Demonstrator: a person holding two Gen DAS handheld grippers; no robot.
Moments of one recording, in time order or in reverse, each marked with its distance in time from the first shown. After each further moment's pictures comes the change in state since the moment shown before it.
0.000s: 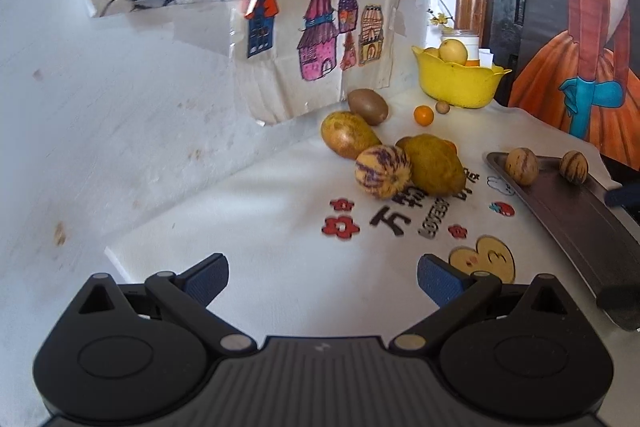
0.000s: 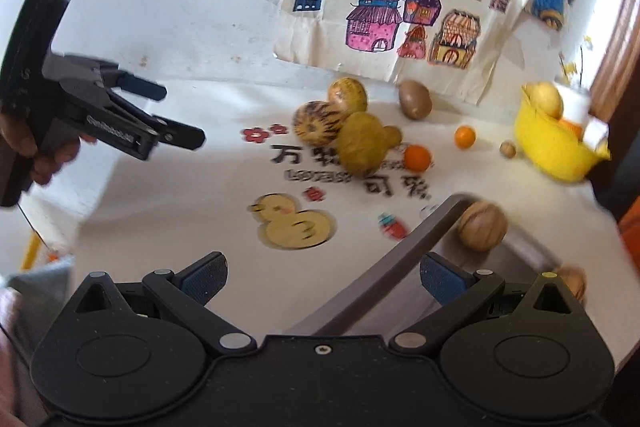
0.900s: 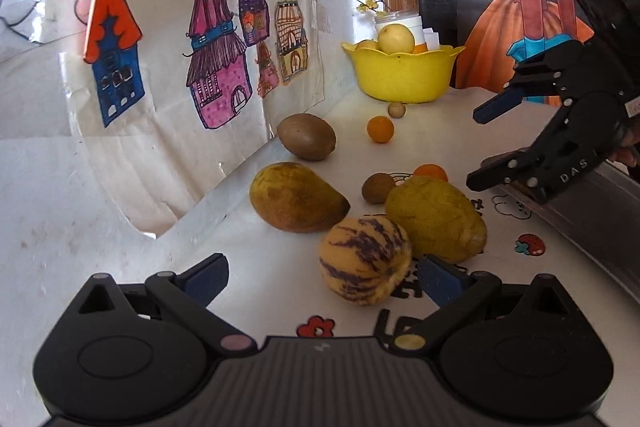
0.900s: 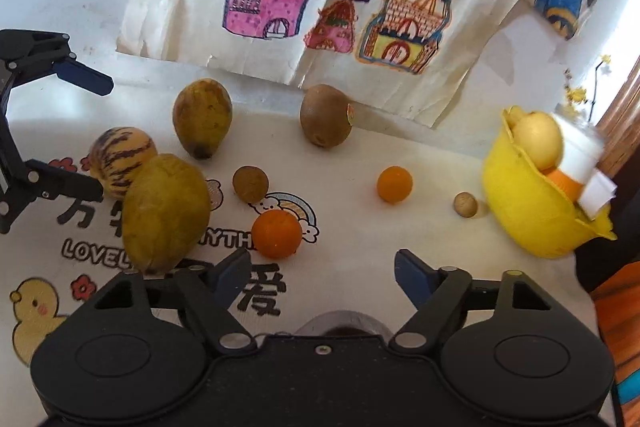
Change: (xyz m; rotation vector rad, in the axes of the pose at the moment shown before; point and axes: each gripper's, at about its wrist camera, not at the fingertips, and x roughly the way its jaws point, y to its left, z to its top) left arm 0.111 -0.018 0.054 0.251 -0.028 -0.159; right arm 0.143 -0.111 0.067 -0.063 0.058 -0.091
